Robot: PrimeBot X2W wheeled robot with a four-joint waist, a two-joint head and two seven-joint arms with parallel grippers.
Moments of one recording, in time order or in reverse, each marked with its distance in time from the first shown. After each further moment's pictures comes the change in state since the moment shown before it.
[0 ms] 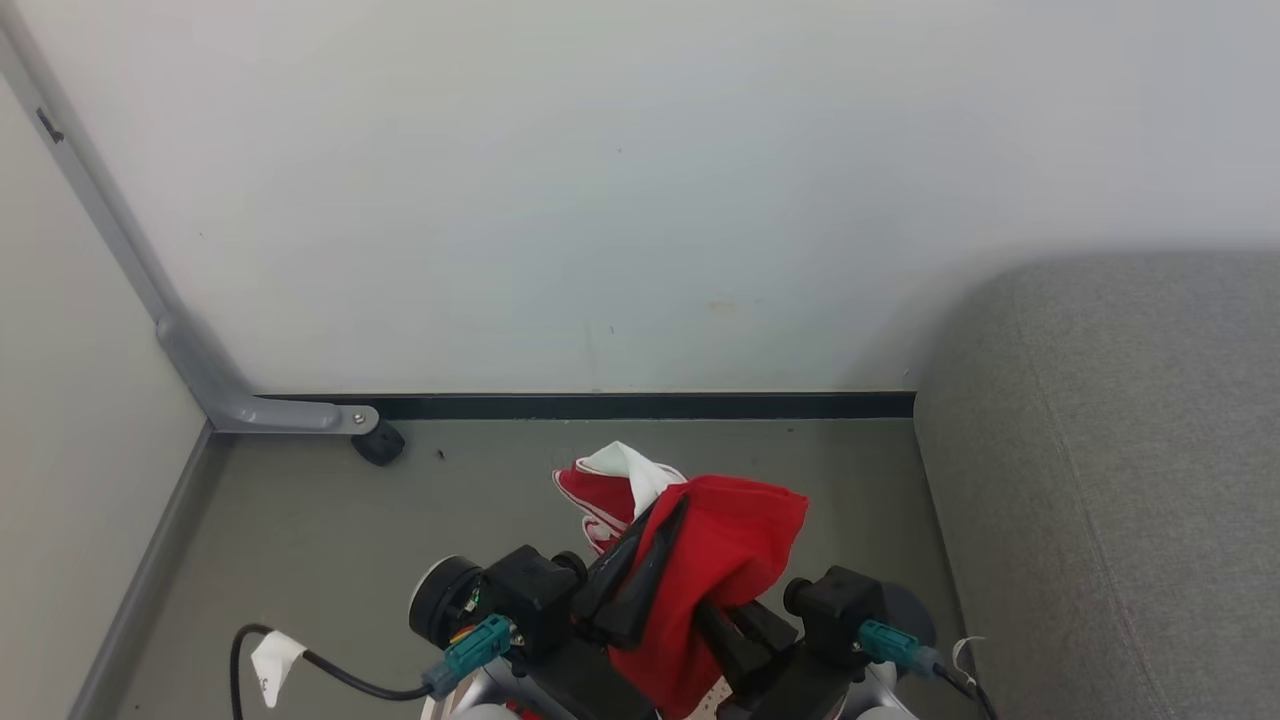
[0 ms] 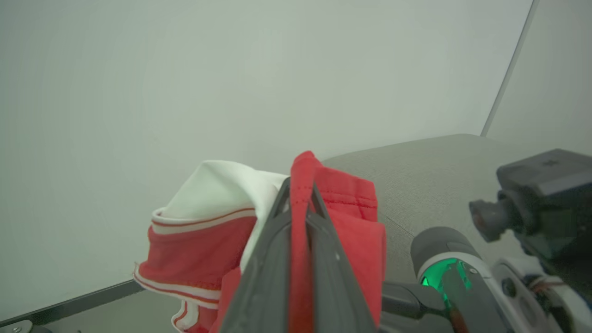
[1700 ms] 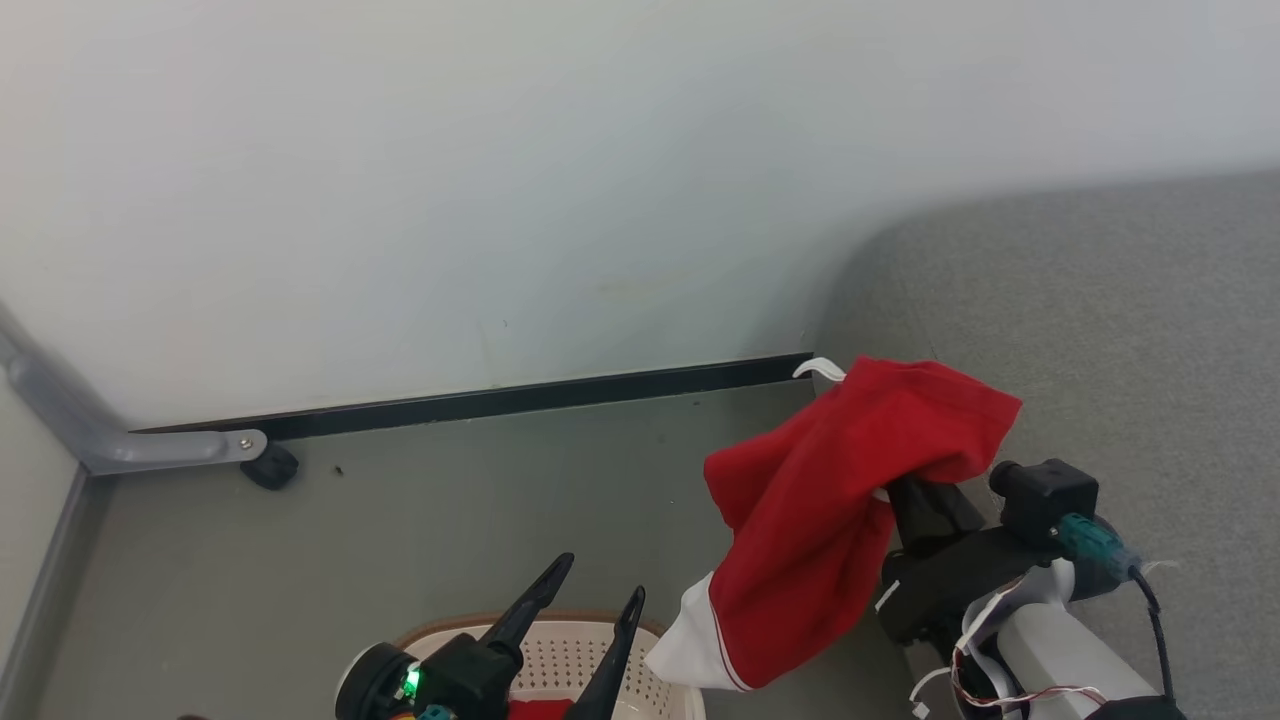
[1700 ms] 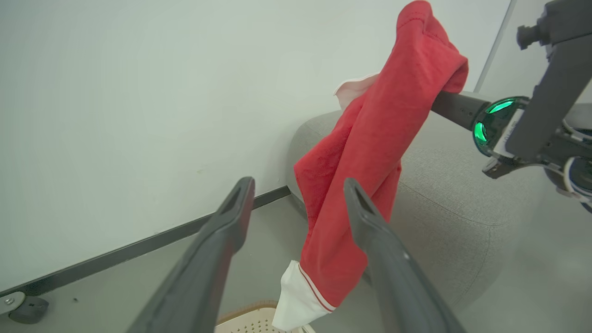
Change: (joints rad) left arm 0.149 0.120 0.009 -0.083 0.026 0.064 -0.002; right arm -0.064 -0.115 -0.227 0.043 0.104 -0.078 -0.025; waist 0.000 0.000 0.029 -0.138
